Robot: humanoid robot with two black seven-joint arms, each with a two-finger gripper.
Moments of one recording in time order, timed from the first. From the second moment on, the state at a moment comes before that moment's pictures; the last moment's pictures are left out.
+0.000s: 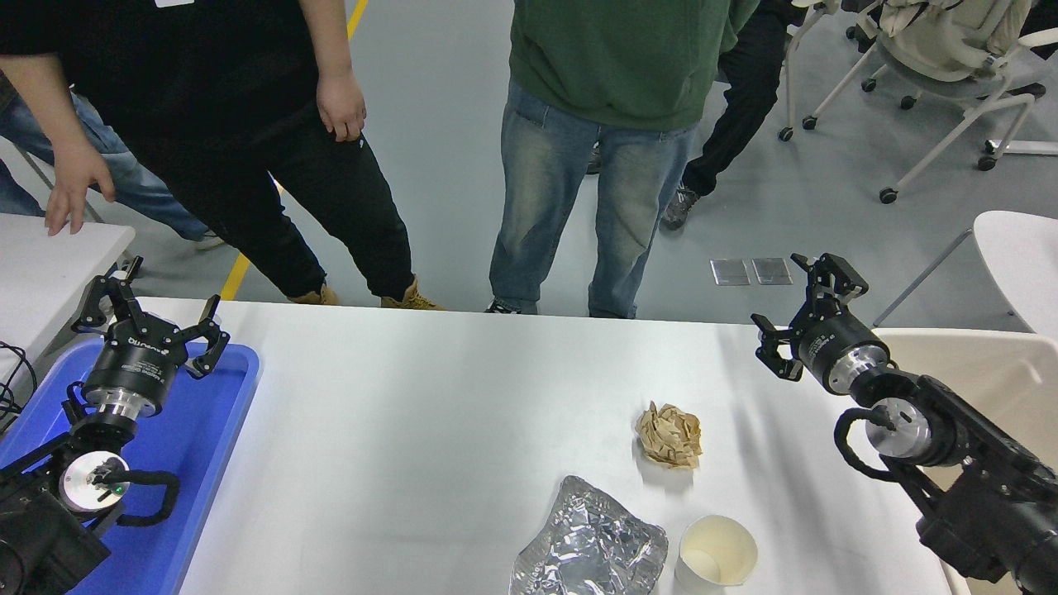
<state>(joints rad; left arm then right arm) -0.55 0.46 -0.62 -0.39 -0.23 -0.70 -0.59 0.53 -0.33 0.95 0.86 -0.33 0.00 0.12</state>
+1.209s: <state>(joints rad) -0.55 0.46 -0.62 -0.39 -0.23 -0.70 -0.59 0.54 -0.36 0.92 0.85 -0.33 0.00 0.12</state>
